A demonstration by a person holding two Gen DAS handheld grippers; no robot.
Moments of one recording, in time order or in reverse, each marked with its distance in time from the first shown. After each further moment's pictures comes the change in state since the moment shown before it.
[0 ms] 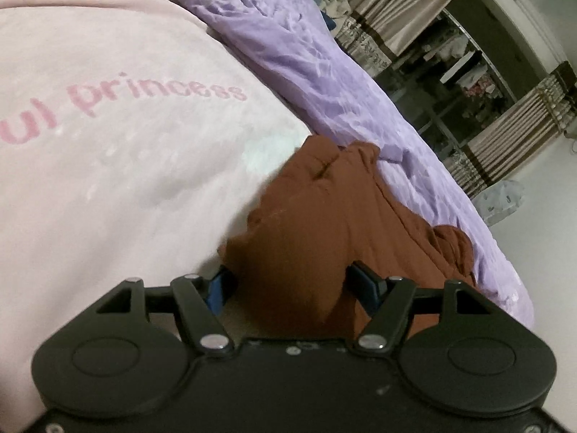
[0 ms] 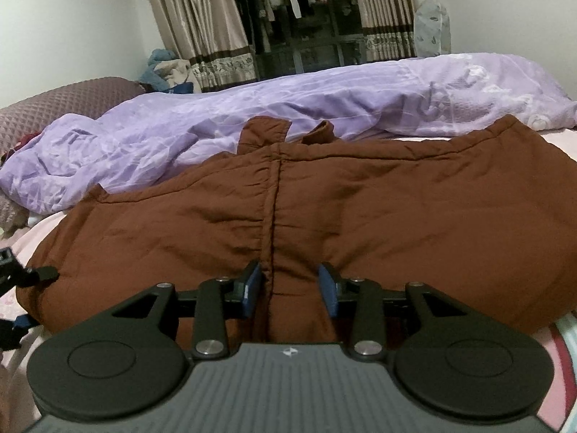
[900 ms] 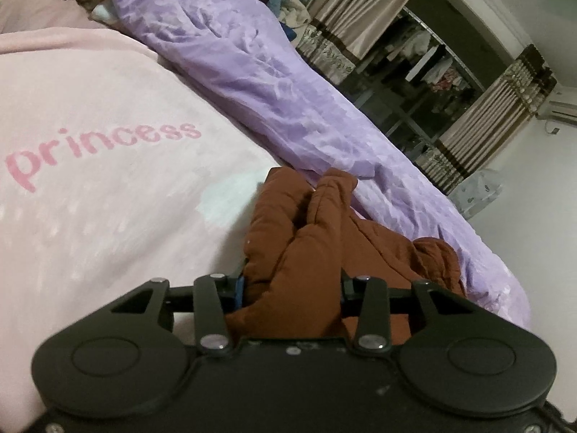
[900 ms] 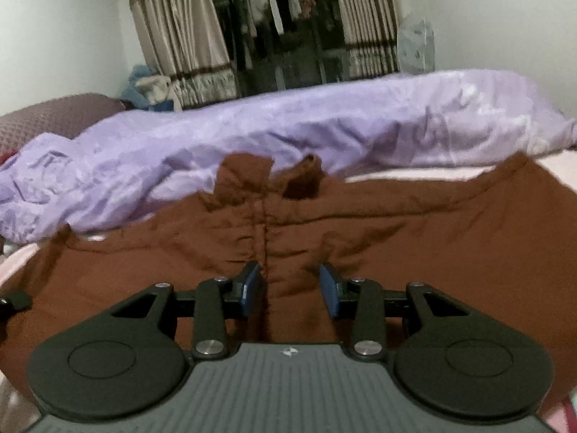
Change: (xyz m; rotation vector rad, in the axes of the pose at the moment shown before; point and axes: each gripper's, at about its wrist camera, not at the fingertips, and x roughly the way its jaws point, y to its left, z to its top) left arm 0.009 -0.009 0.024 0.118 -0.040 -0.086; right arm 0.044 0.004 0.036 0.014 -0.045 -0.069
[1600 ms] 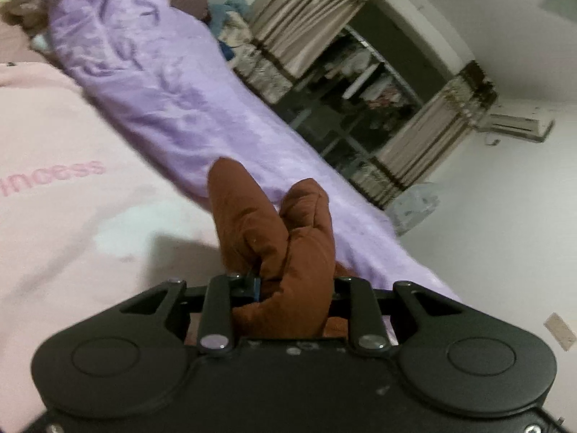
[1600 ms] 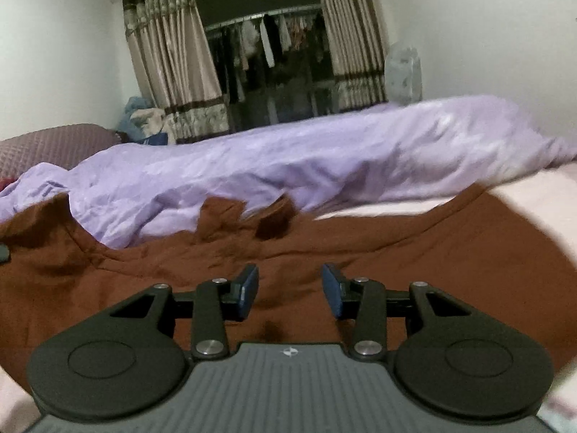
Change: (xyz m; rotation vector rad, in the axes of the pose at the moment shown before) left arm -0.027 -0.079 0.014 0.023 -0.062 -0.224; right arm -0.055 -0.038 0.009 0.015 -0.136 -0.018
